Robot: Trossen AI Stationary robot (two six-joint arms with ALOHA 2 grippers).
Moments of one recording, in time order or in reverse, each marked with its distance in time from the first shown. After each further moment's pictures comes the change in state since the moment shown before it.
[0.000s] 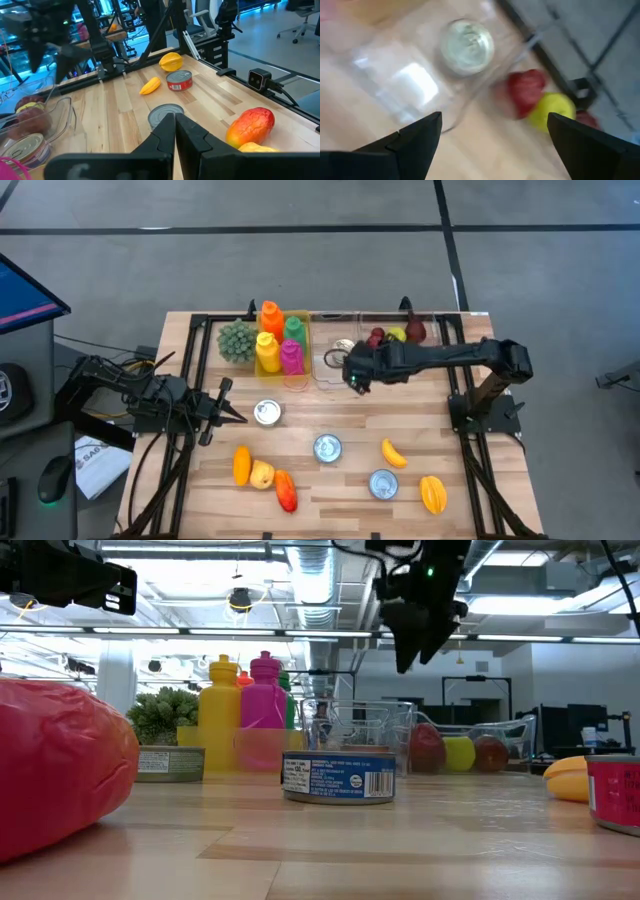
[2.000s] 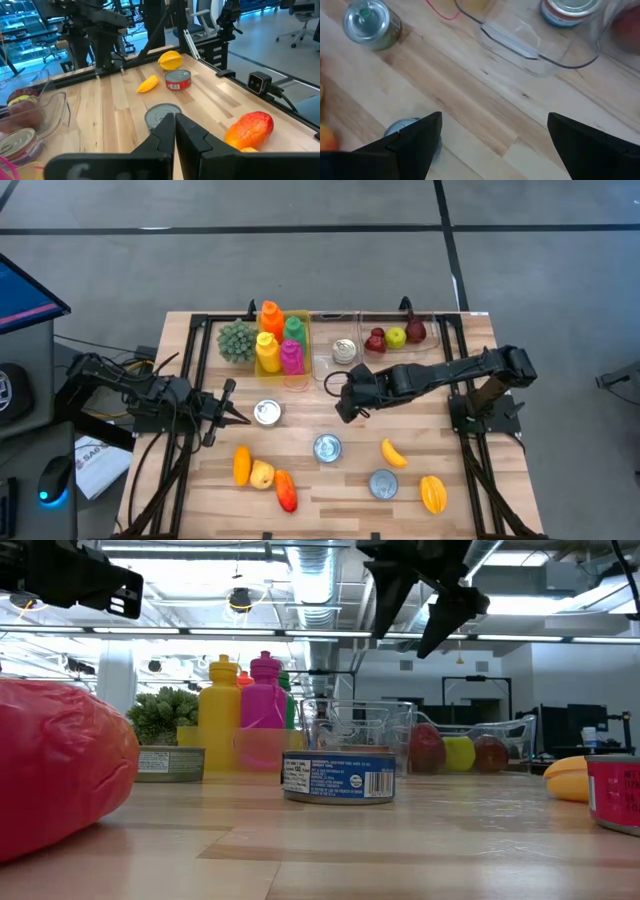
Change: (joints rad) left arm 0.000 0.081 0.001 0.069 0.000 -0.049; right arm 0.197 0.000 0.021 0.100 -0.256 0.482
